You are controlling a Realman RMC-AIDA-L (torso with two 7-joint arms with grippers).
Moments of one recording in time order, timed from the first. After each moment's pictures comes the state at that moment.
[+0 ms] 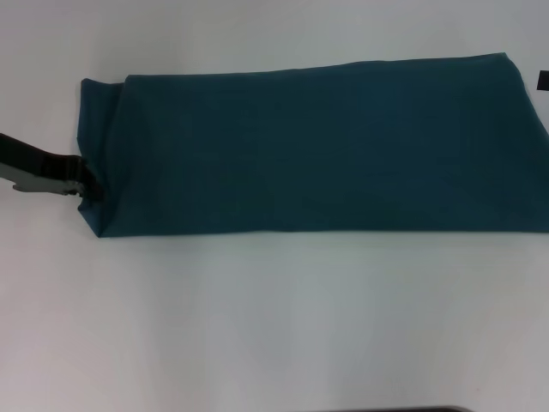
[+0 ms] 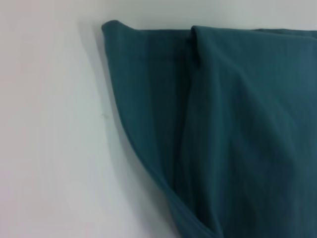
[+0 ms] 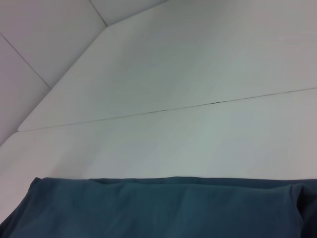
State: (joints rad) left arm -0.71 -2.02 -2.41 -0.78 -0.45 1.48 -2.52; right arm 0.48 1.89 -0.36 -0.76 -2.26 -1.55 1.94
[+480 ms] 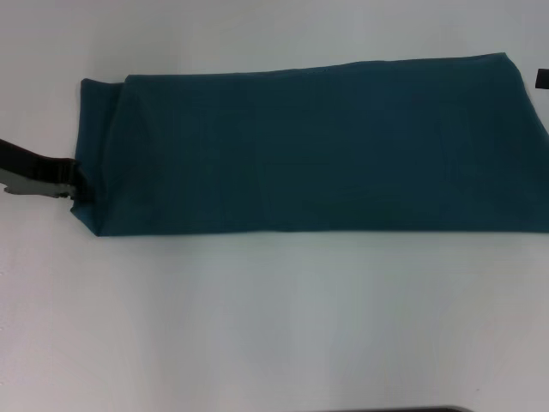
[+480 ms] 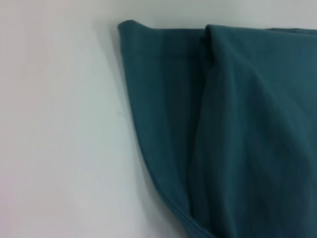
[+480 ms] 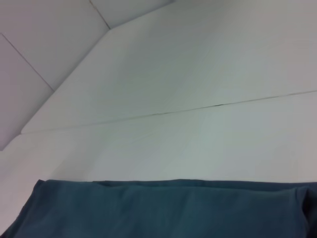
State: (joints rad) left arm -0.70 -2.01 -2.41 -0.78 -0.43 1.47 -2.52; right arm 0.48 1.90 -0.36 -0.76 -2.25 -1.55 1.94
